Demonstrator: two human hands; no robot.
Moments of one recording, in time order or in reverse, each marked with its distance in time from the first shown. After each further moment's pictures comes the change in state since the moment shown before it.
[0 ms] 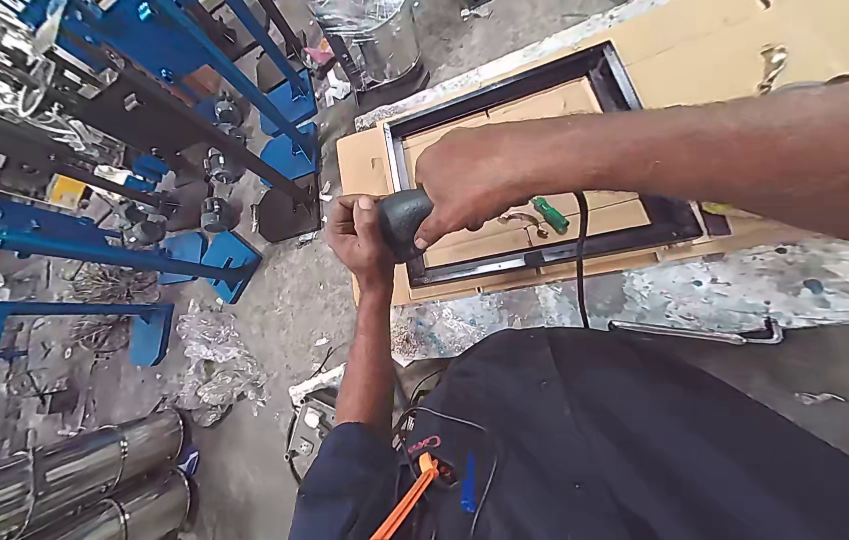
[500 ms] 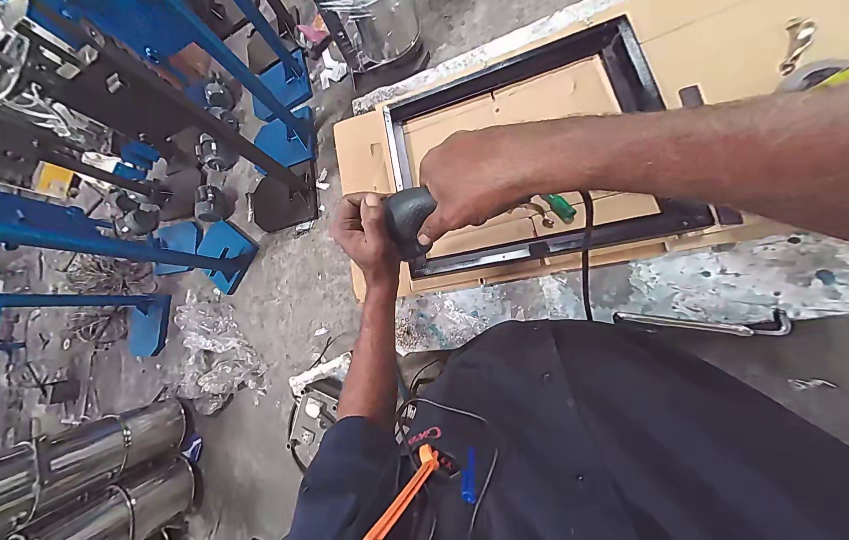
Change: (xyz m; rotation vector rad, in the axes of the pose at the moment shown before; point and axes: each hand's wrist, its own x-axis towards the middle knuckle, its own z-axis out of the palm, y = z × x) left_hand -0.015 -0.023 -0.009 0.009 0.019 -0.048; right_hand 0.019 0.005 0.015 -0.023 -0.062 -0.016
